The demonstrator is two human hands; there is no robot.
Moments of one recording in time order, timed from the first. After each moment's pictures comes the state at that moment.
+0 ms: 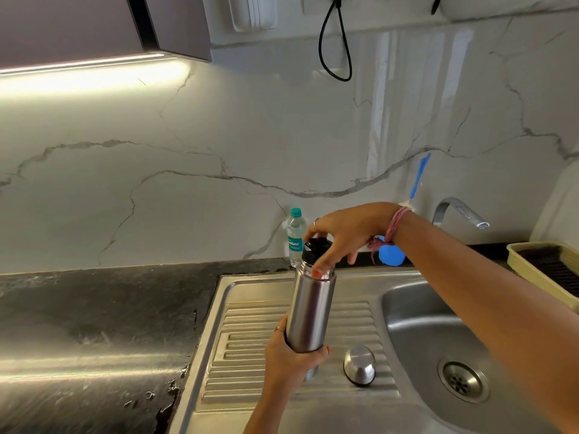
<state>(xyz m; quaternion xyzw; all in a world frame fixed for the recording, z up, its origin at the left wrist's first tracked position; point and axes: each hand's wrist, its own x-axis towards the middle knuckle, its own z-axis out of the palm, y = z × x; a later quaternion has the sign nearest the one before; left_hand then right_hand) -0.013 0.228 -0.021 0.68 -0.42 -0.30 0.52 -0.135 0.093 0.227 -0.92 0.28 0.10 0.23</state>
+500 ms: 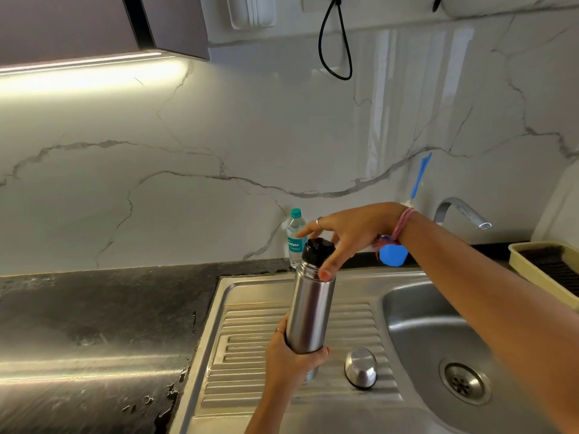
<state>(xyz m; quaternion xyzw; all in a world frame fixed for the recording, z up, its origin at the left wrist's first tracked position) -0.009 0.220 -0.027 0.69 -0.42 -0.30 0.50 -0.139 0.080 0.223 -0.92 0.28 0.09 0.26</state>
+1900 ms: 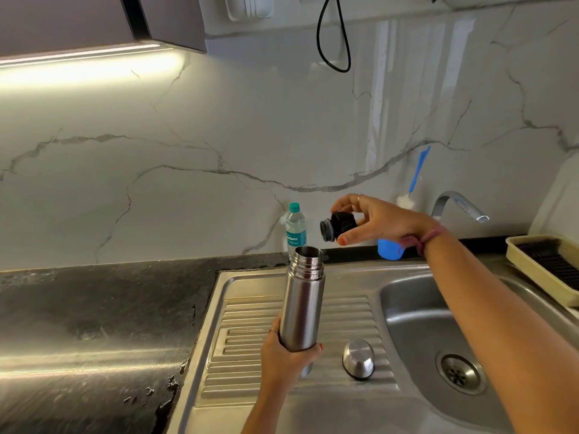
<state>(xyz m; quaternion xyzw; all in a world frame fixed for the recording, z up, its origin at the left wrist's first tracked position) -0.008 0.228 -0.035 0.69 -0.38 -0.31 0.53 -0.189 0.053 0.179 -0.78 0.28 -0.19 0.52</state>
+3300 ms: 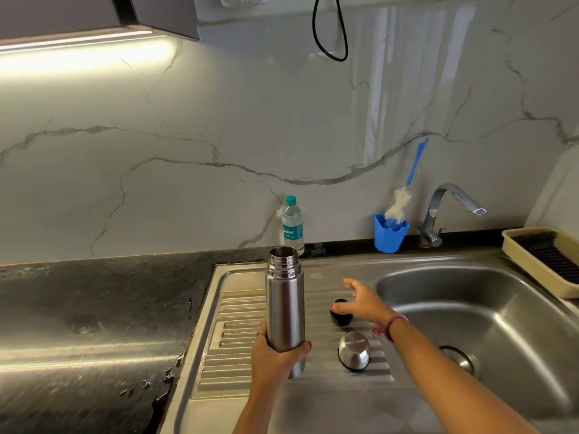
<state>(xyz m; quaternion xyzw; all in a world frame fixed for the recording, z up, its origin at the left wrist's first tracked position) -0.004 0.238 -0.042 0.68 -0.32 -0.36 0.56 -0.176 0.071 -0.022 -0.71 0.52 -0.15 0.44</state>
